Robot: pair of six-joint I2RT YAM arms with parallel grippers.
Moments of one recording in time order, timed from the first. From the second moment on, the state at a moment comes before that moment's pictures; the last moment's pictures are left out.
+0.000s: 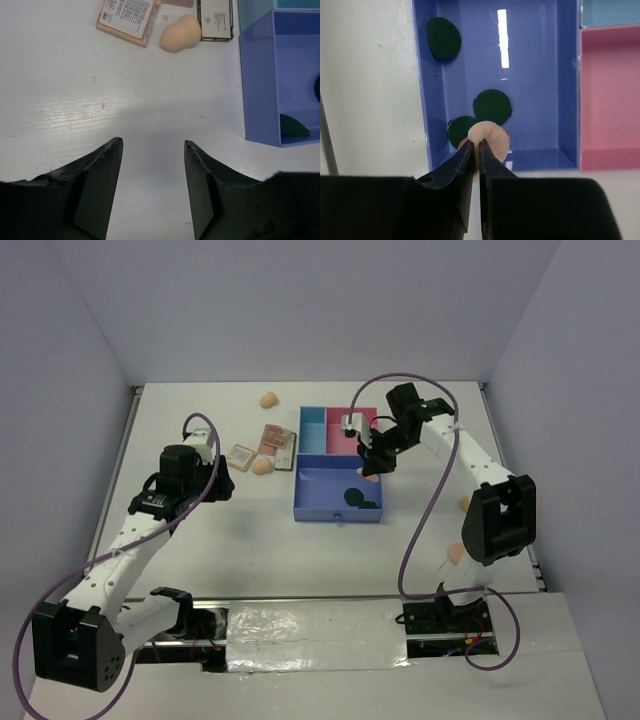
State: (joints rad) left arm -0.17 1.03 0.75 -0.38 0.06 -0.22; right arm 0.28 1.69 1.49 -1.04 -0.68 -1.05
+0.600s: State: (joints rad) left arm -0.17 1.01 0.75 -0.37 0.06 -0.22; right arm 0.33 1.74 1.45 -0.94 -0.56 -0.89
